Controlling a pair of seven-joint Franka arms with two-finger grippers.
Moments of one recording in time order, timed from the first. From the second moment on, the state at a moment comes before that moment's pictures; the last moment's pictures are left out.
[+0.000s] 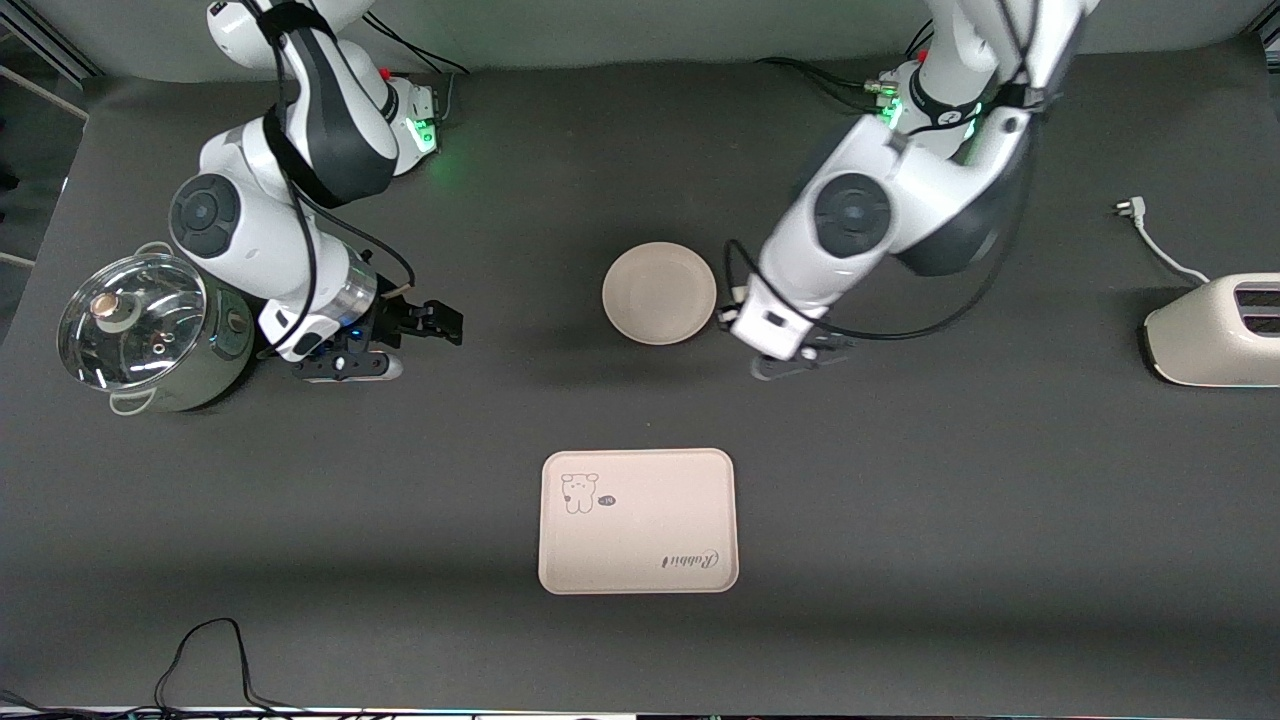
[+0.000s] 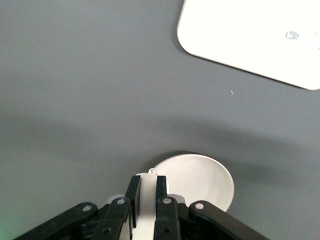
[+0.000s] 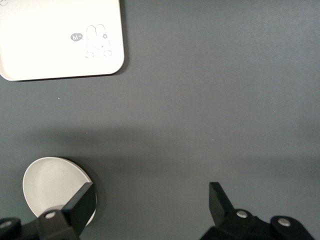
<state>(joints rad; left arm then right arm) -0.40 0.33 -0.27 -1.73 -0.11 2.02 -0.90 0.64 0.08 -0.32 -2.01 0.24 2.07 0.26</state>
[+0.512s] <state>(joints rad) -0.60 0.45 -0.27 -1.80 0.02 2.26 -1.11 0.64 0.06 -0.33 -2.01 0.24 2.06 0.26</state>
